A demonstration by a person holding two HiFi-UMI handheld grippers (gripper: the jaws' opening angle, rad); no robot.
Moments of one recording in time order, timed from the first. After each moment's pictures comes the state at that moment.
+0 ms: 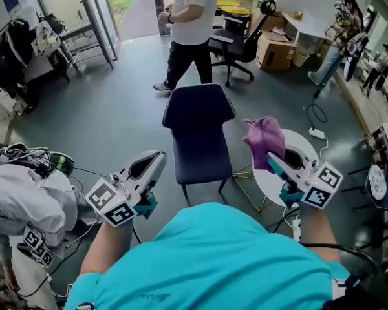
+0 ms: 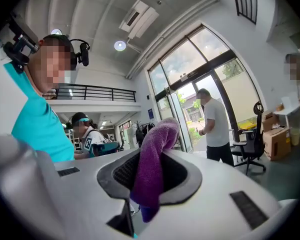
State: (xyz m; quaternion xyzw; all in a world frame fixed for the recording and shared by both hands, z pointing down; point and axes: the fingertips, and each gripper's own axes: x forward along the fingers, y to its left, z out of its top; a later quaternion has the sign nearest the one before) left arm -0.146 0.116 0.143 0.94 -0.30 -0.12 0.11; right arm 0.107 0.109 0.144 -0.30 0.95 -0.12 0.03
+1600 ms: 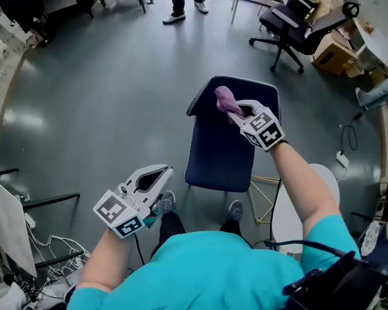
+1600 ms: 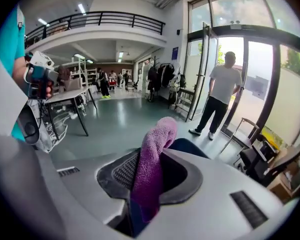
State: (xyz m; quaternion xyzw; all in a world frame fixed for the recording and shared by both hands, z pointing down) left arm -0.202 -0.080 0.341 0.87 -0.44 -0.05 0.23; right arm -0.094 -0.309 0.476 -0.17 0.92 -0.01 -0.35
